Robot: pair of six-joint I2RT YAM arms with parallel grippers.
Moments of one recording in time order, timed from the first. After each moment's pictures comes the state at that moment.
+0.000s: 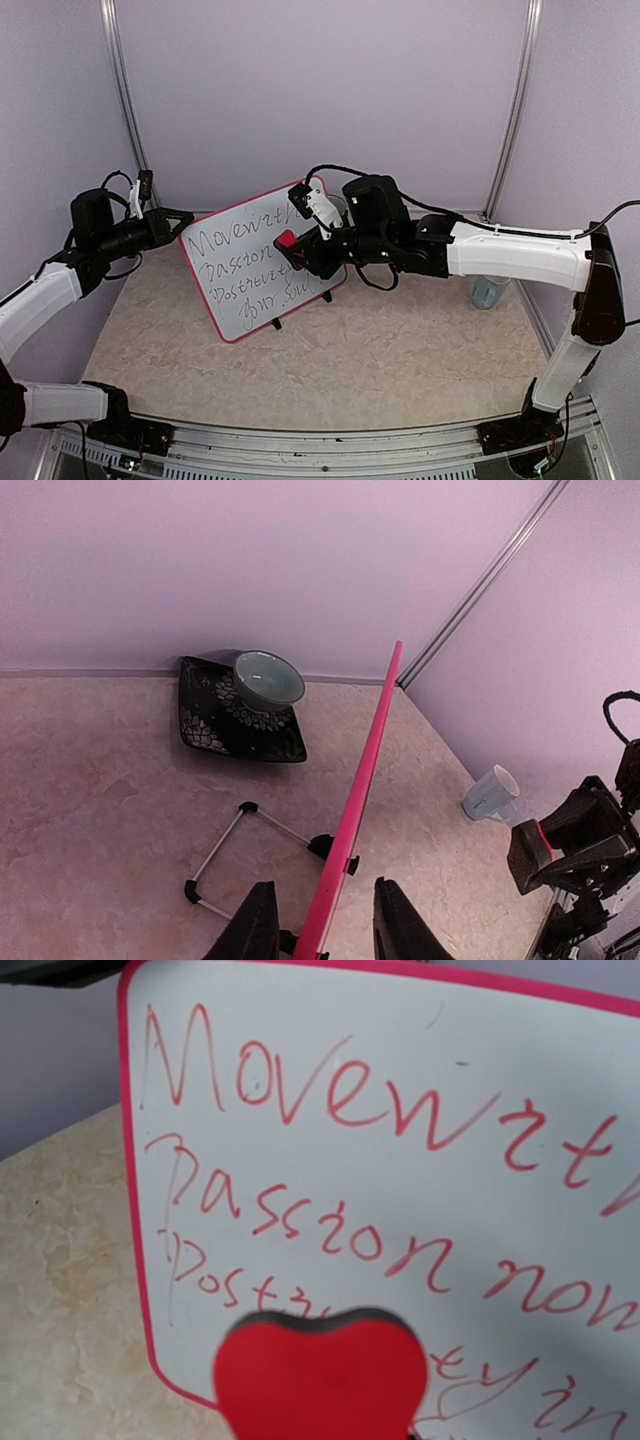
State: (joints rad) left arm -0.09 1.06 0.77 0.08 0.64 -0.40; right arm 1.00 1.71 1.42 -0.11 -0.06 0.05
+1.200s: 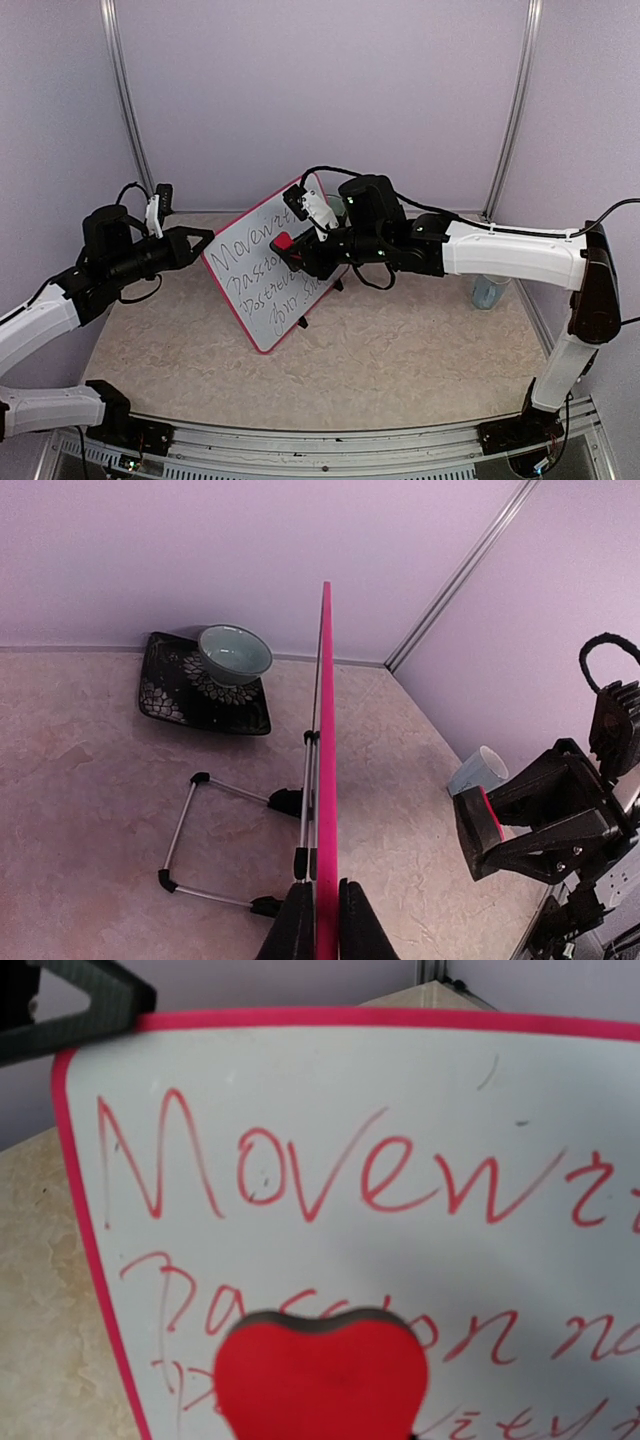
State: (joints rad) left arm -0.41 0.93 0.70 0.03 0.31 -0.47; right arm 1.00 1.74 1.45 -0.12 -0.09 0.02
